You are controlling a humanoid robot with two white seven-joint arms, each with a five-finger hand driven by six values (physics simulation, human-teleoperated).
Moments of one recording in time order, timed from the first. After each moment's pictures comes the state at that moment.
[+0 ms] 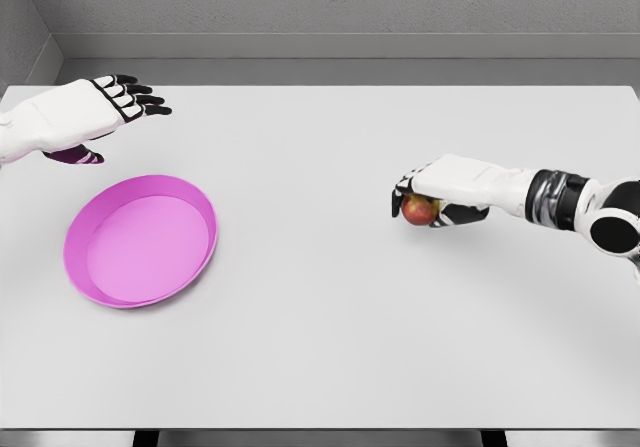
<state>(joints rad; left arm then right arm) -0.70 0.94 -0.70 -1.35 -0.61 -0.61 -0.10 -0.63 -0.83 0.79 -1.75 0.26 -0.14 0.53</state>
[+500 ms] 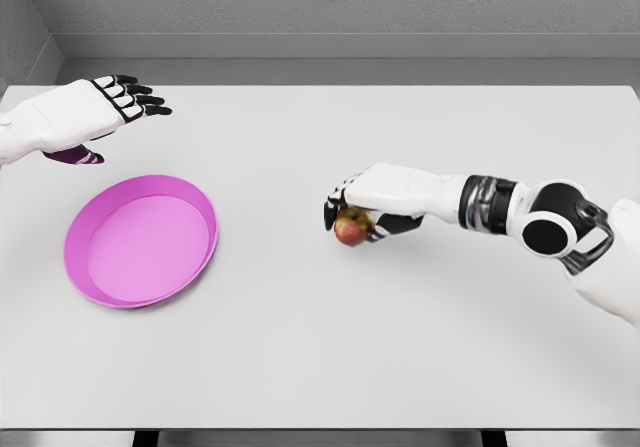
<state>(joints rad) -0.70 0.94 -0.70 -1.35 -0.61 -0.61 -0.10 -0.68 -0.66 0.86 -1.75 0.26 -0.14 0.53</state>
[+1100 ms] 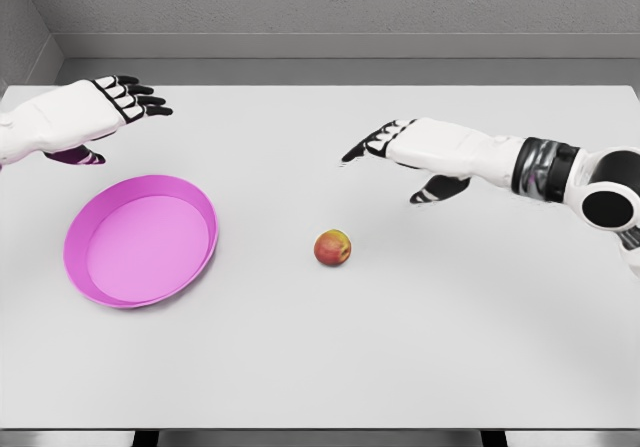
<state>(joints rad) -0.70 0.94 -0.71 -1.35 -0.61 -0.61 -0.10 -0.67 -0.79 0.70 -1.75 0.26 -0.21 0.53</state>
